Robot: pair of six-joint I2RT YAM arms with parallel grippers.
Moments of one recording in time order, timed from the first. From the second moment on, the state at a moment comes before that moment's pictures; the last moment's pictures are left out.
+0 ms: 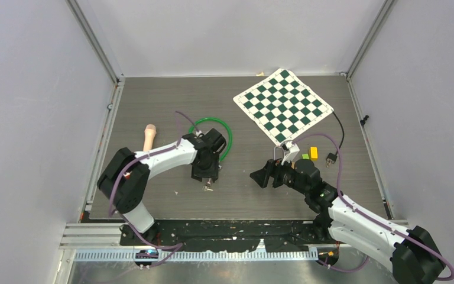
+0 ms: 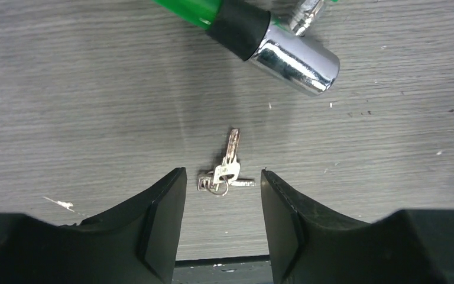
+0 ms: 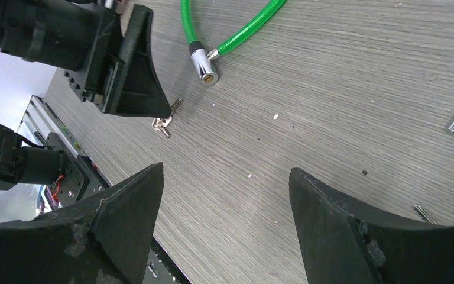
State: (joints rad) left arm -0.74 1.62 1.02 -0.76 -0.08 -0.71; right arm 0.66 0.76 0.24 0.19 -0.16 0.58
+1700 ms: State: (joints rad) left arm -0.81 1.48 1.05 -0.71 -0.06 -0.74; right arm 0.68 0.74 0.22 0.26 -0.17 0.58
